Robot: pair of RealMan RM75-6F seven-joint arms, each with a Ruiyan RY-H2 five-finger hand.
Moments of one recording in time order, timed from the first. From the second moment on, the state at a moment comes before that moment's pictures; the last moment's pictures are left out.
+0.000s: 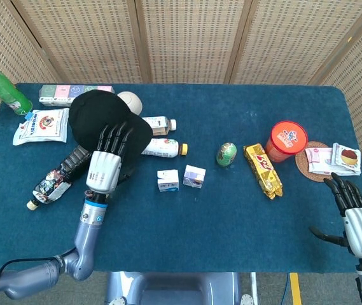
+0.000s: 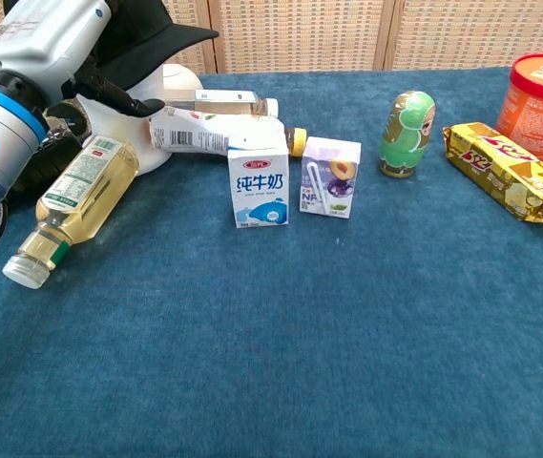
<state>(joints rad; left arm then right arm) -0.61 -1.84 -0.33 -1.29 1.46 1.40 0.36 0.09 -1.07 0.06 -1.65 -1.61 1.55 0.25</state>
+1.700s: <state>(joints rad) -0.69 -1.88 -0.31 -1.04 1.58 1.61 0.27 0.09 -1.06 0.04 -1.65 -1.62 1.54 0.27</state>
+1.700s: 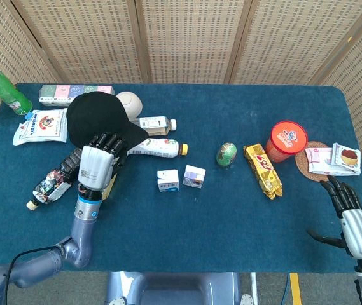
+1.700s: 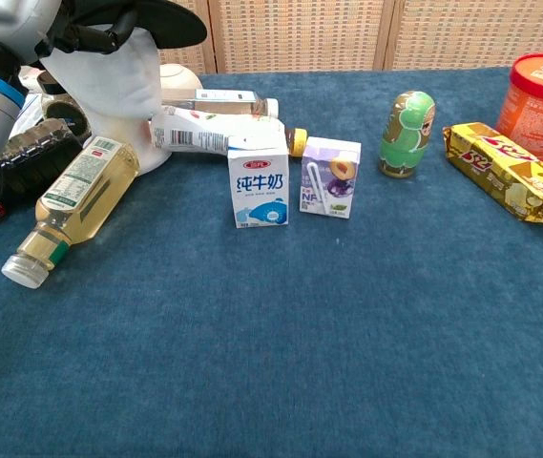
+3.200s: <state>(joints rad) -0.70 -1.41 -0.52 -1.32 1.60 1.78 0.18 0.10 -1.08 0.03 -1.66 -1.62 1.50 0.23</state>
